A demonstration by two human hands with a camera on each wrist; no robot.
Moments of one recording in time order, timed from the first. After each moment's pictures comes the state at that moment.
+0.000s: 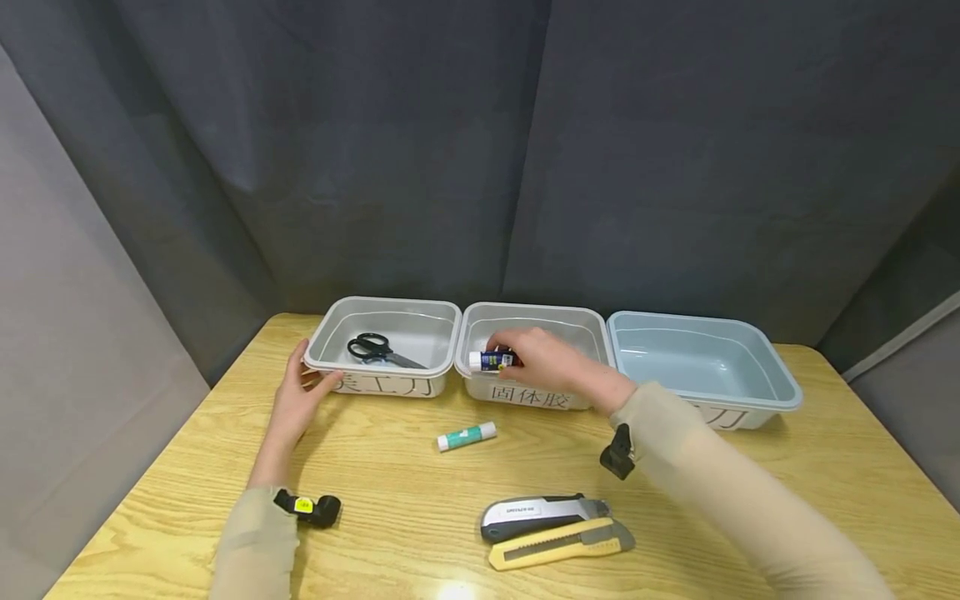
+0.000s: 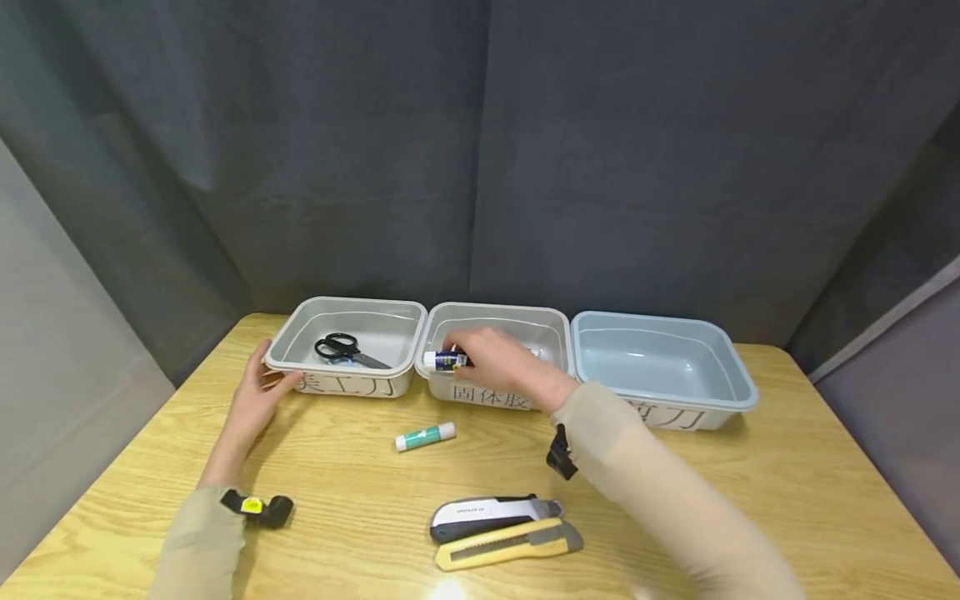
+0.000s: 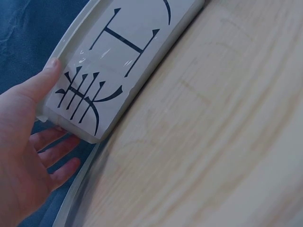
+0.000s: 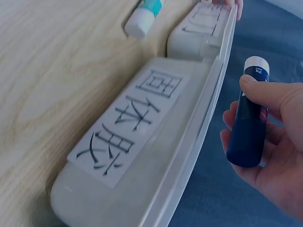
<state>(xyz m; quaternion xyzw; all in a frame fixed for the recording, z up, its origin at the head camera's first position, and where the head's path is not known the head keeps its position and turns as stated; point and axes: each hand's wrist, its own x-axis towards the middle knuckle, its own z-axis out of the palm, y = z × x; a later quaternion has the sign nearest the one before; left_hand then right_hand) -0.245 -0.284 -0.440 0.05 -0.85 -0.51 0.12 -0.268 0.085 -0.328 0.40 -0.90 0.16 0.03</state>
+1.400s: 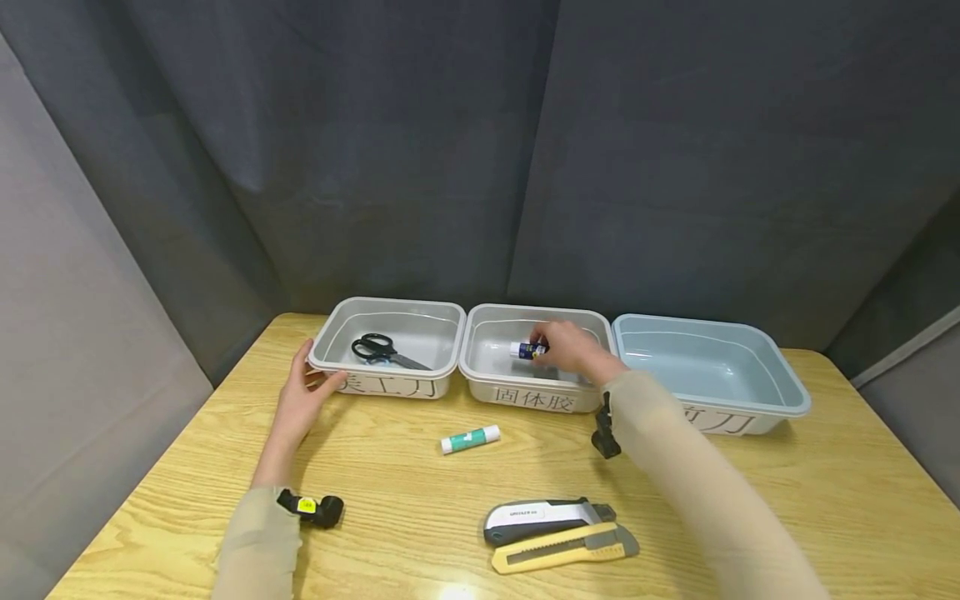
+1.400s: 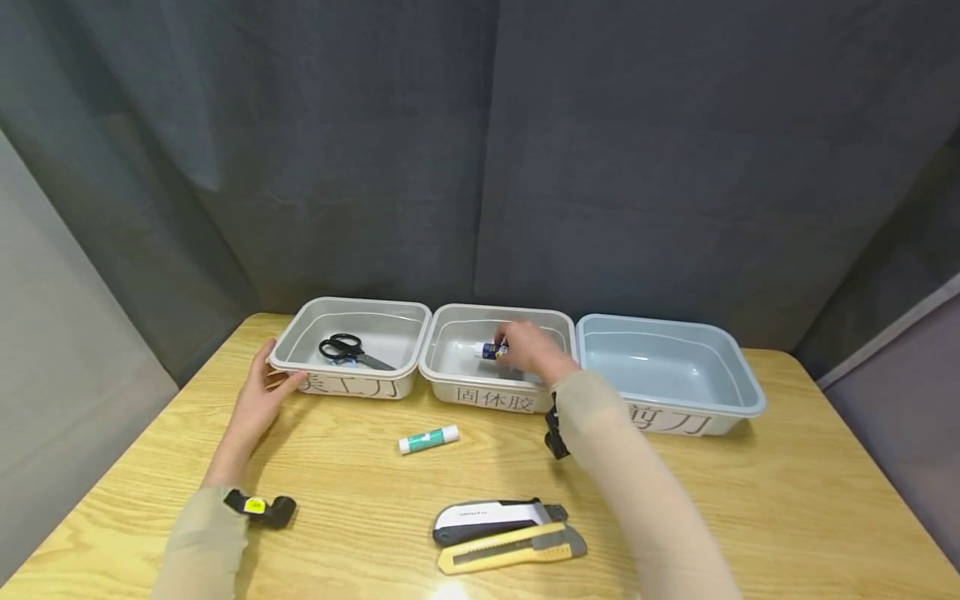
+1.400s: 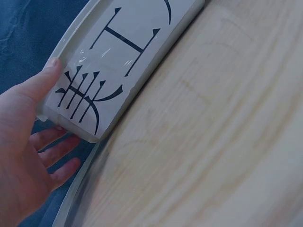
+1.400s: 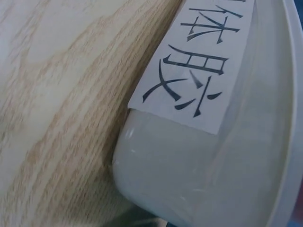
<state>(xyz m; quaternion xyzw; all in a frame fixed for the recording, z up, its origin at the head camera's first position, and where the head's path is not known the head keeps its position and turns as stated) -0.247 -0.283 -0.443 0.04 -0.85 -0.52 0.12 -0.340 0.120 -0.375 0.23 -0.96 0.15 -0.04</state>
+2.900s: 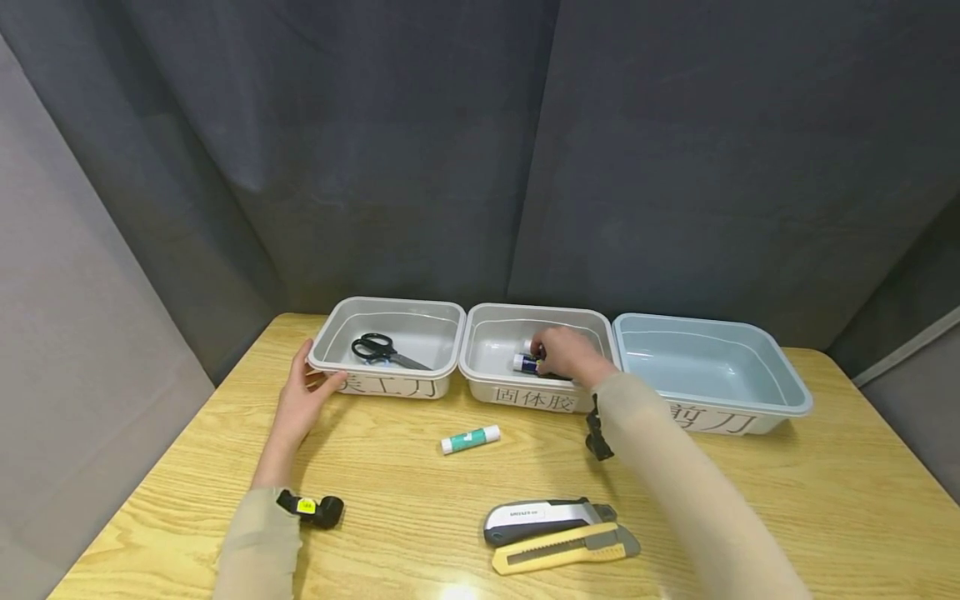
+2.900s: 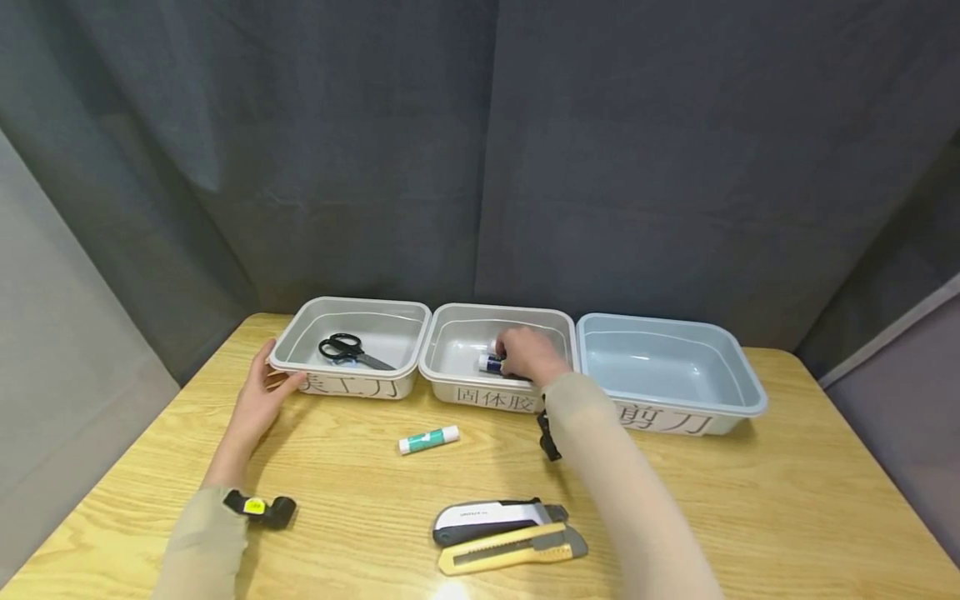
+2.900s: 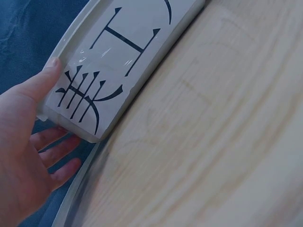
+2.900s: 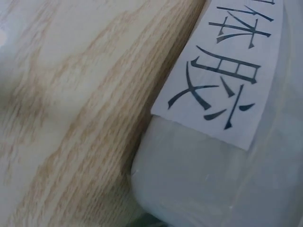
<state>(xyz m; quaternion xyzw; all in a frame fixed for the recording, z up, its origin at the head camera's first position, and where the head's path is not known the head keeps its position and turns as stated) -0.243 -0.284 -0.443 0.03 -0.85 -0.52 0.13 -0.342 0.116 -0.390 0.21 -0.97 0.09 -0.03</state>
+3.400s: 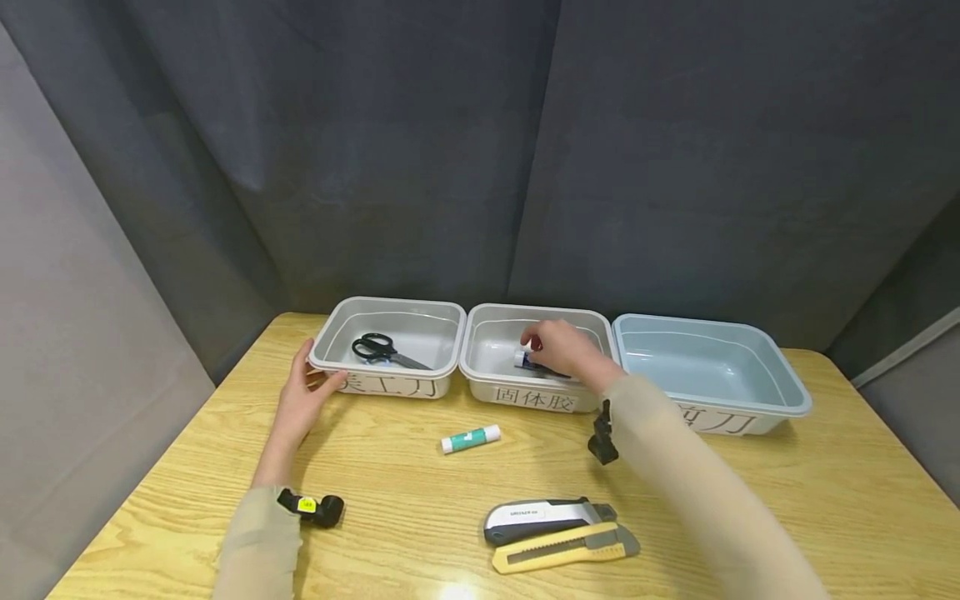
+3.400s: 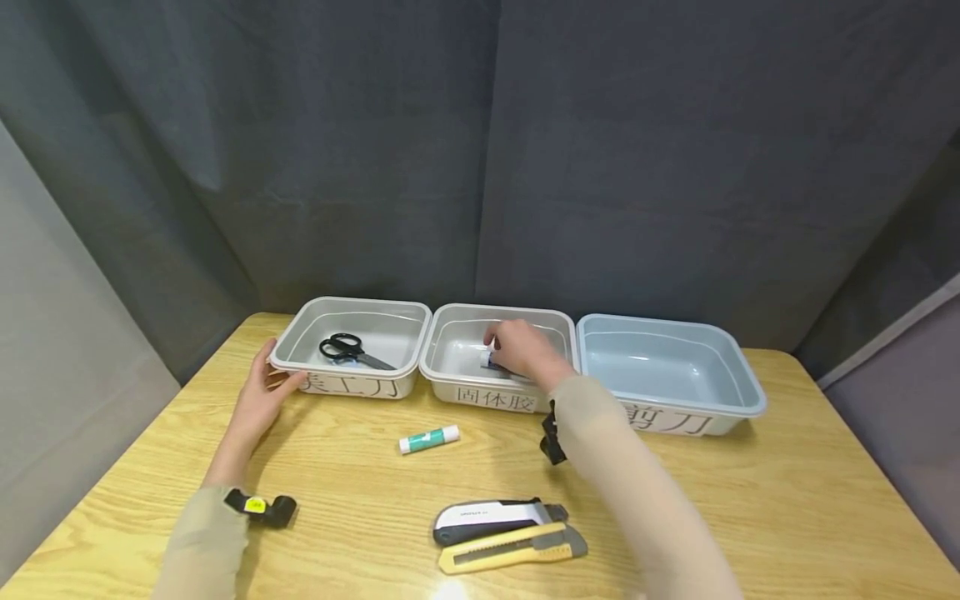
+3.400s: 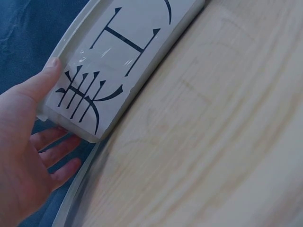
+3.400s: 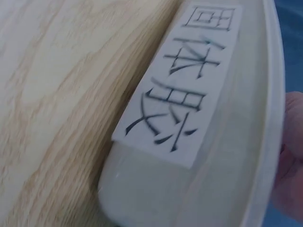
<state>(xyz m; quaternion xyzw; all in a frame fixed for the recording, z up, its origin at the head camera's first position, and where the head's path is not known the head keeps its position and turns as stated) -0.246 -0.283 -0.444 0.04 -0.85 -0.51 0.13 -0.327 0.110 -0.368 0.25 -0.96 0.14 -0.01</state>
